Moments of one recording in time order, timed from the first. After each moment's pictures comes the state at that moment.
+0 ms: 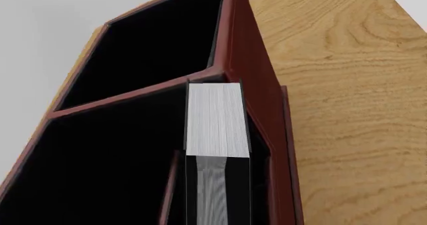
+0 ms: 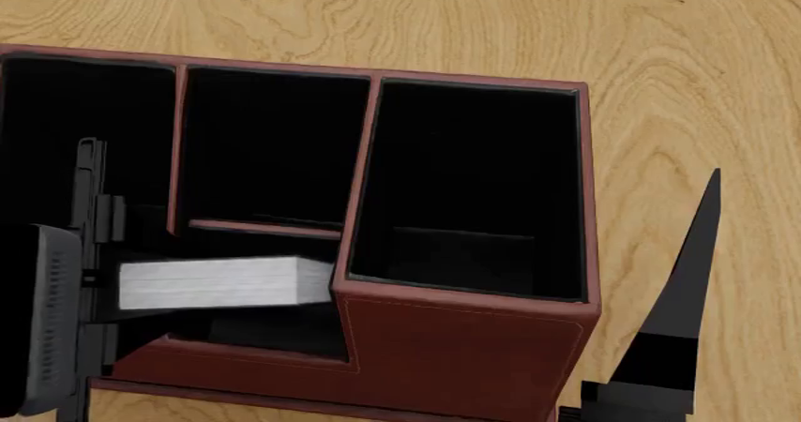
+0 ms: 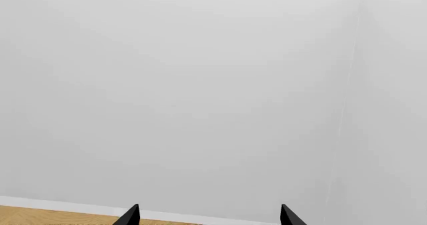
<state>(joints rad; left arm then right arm) -1.04 -0.71 0.80 -0.23 -0.30 0.12 0.99 2.06 1.37 -2.41 -1.04 0.65 -0.16 1.56</state>
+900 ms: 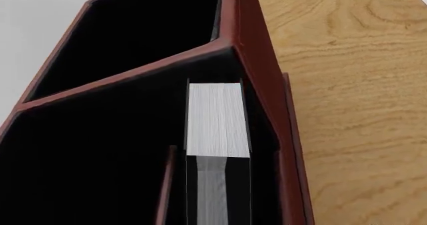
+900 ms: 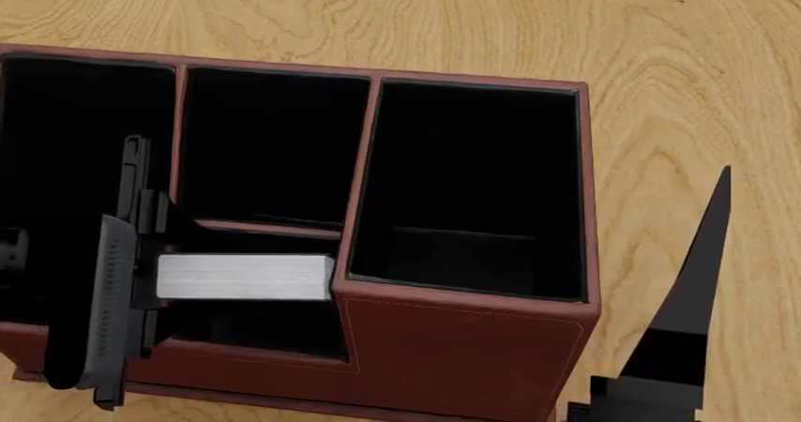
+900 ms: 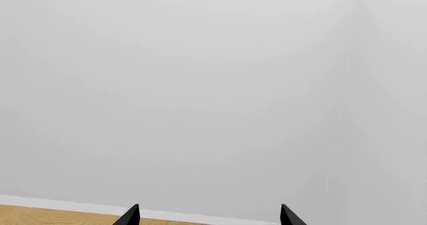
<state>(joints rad) -1.10 -0.58 0.85 -0.46 -0.23 0.21 1.04 2.10 1.39 -2.43 -1.04 0.67 -0.16 1.55</state>
